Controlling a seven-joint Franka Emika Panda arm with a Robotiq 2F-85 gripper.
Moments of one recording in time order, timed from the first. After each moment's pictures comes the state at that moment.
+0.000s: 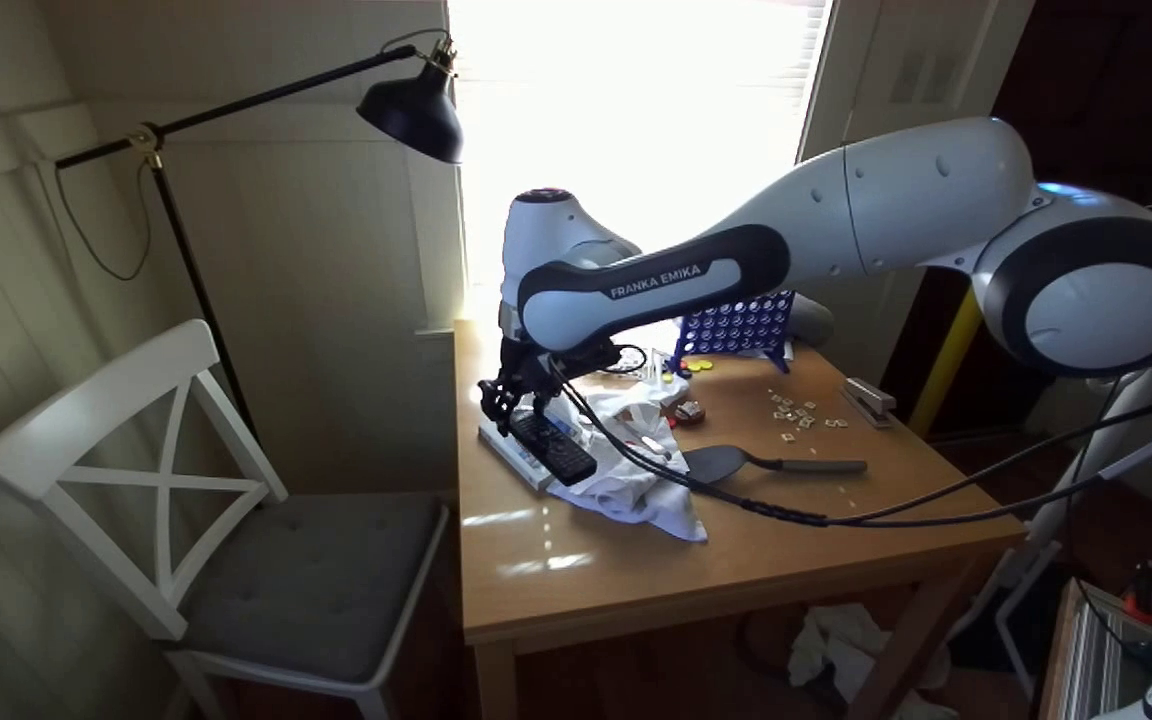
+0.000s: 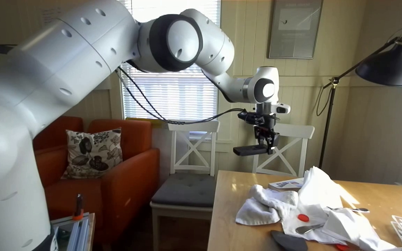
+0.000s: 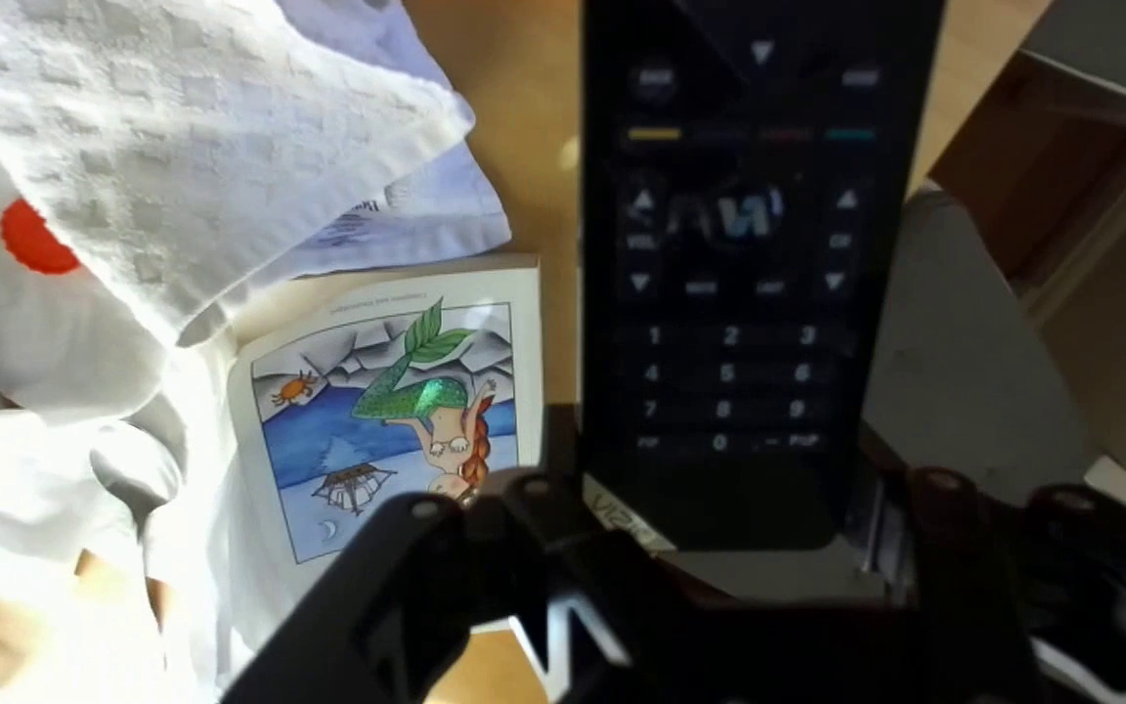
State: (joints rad) arm 0.23 0.81 0.02 -1.19 -0.06 2.15 0.42
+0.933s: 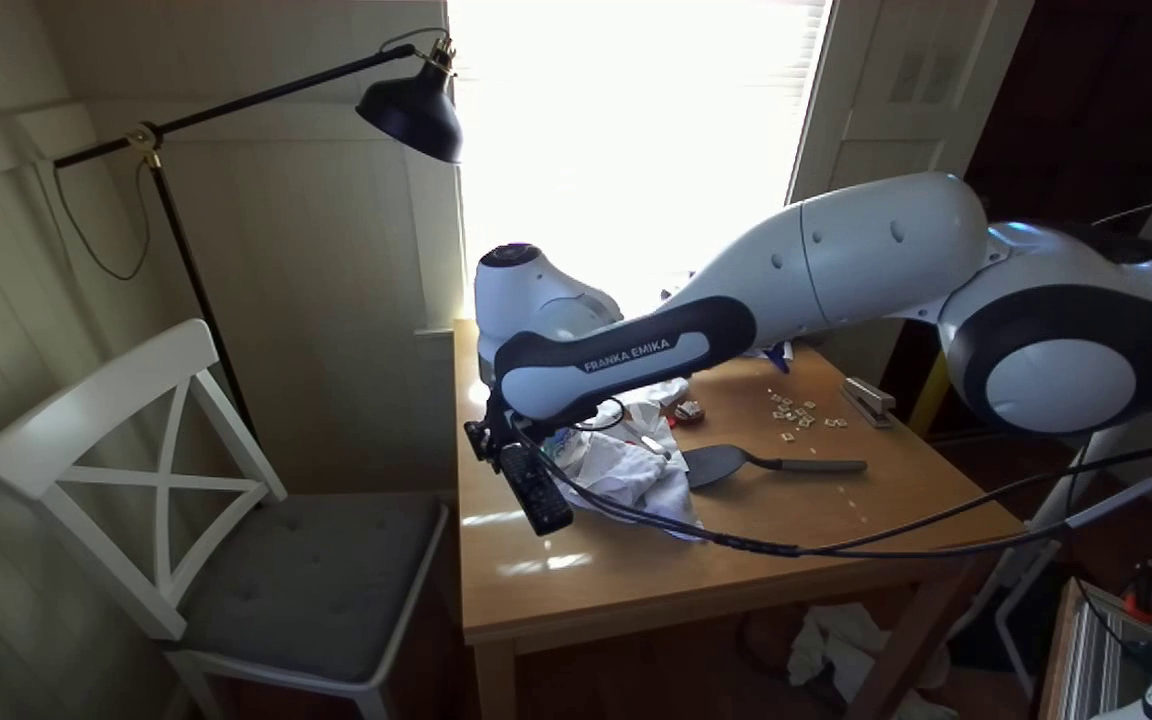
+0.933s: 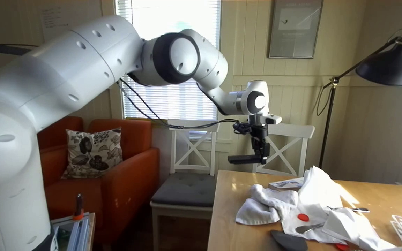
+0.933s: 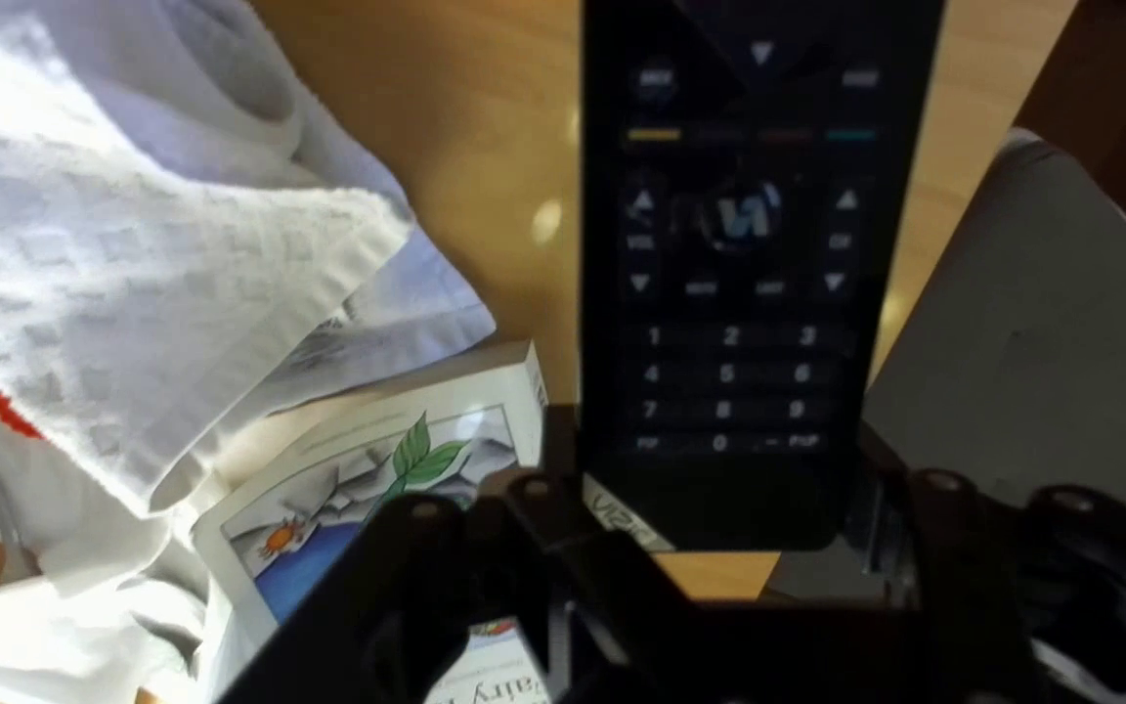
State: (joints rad) arm 0.35 0.93 -0.08 -1.14 -0.09 2.16 0.69
